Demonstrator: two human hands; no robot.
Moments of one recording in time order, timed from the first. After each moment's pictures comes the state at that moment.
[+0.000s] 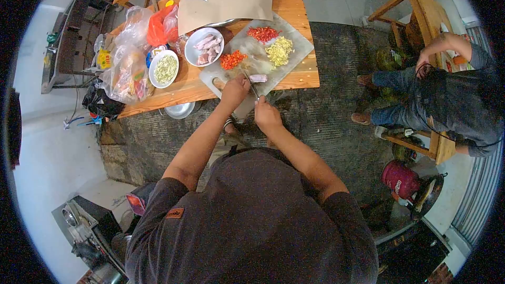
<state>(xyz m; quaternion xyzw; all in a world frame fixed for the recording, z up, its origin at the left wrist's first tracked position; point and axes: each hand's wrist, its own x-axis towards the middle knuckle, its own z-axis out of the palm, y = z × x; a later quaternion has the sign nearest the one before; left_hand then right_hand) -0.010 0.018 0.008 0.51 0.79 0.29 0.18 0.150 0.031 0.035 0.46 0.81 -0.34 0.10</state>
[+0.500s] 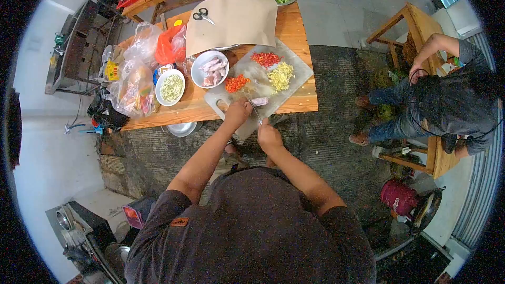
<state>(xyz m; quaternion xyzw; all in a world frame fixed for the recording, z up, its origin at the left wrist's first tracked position) -0.014 0.021 0.007 0.46 0.81 0.27 0.23 0.151 0.035 0.023 0.48 0.79 -0.37 0.09</state>
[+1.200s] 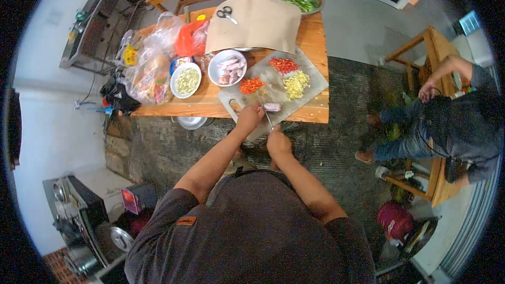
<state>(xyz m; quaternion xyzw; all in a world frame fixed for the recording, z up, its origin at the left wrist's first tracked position) 0.003 0.015 0.004 0.41 0.84 0.29 0.21 0.161 0.040 0.033 0.47 0.79 -0.36 0.13</state>
